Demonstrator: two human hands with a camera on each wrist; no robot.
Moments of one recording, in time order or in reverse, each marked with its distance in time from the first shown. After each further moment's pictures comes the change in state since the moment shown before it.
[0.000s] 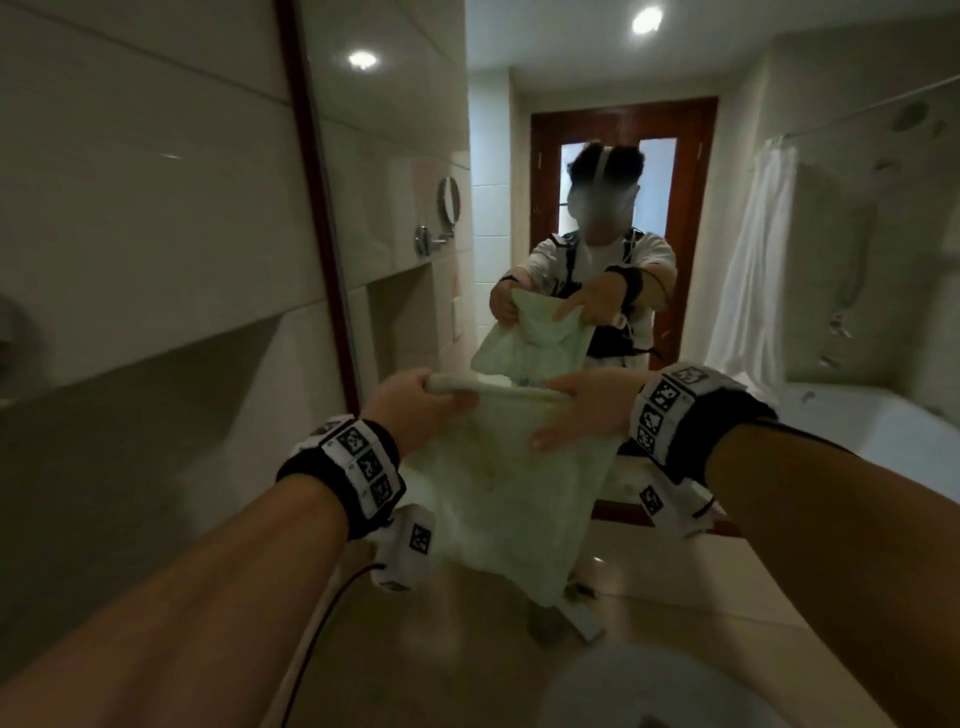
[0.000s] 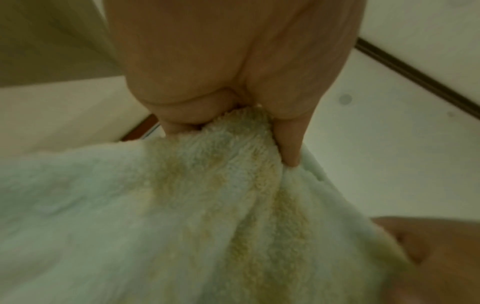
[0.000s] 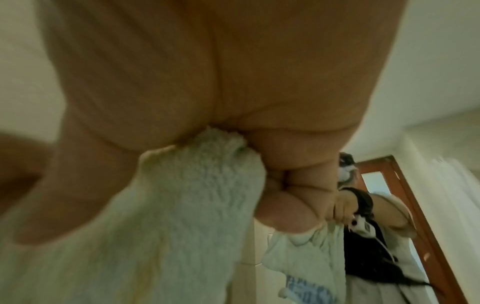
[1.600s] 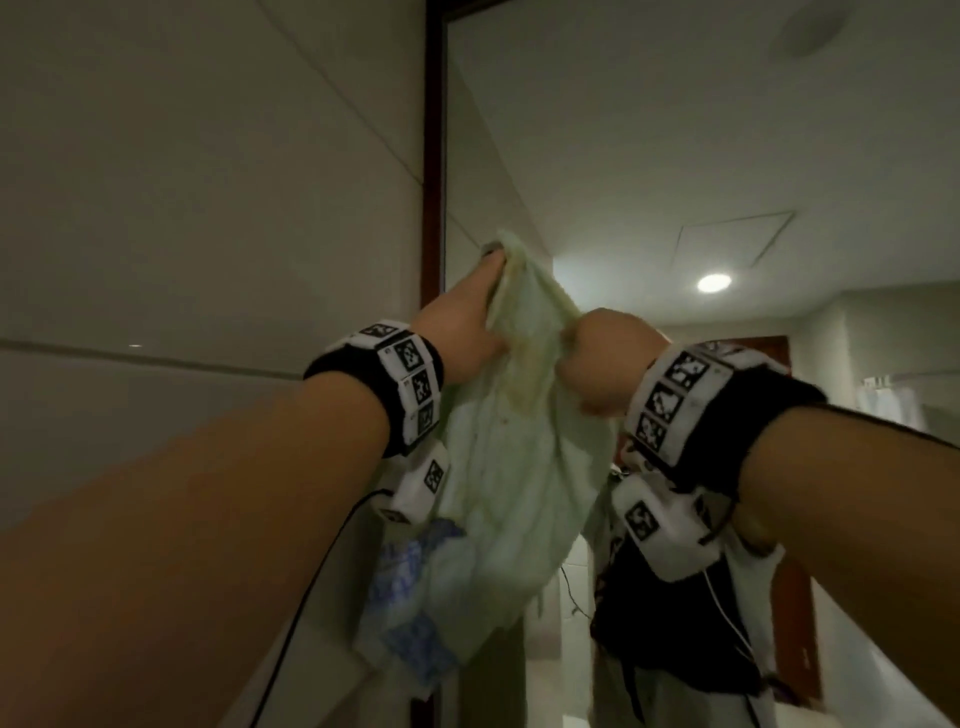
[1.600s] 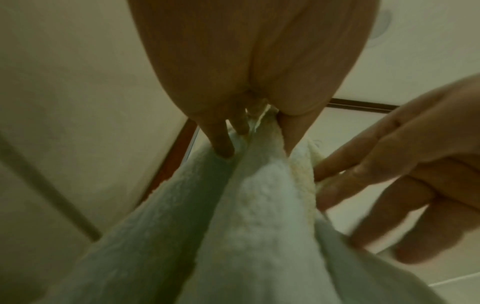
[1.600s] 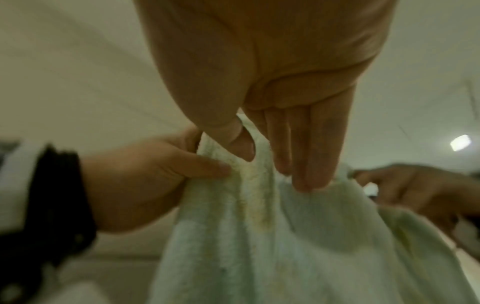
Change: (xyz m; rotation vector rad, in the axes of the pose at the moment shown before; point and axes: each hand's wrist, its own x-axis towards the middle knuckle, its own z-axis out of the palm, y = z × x) left_hand 0.267 0.194 -0.276 0.440 0.324 0.689; right_hand 0.199 -0.199 -0.301 -0.282 0.844 -0.110
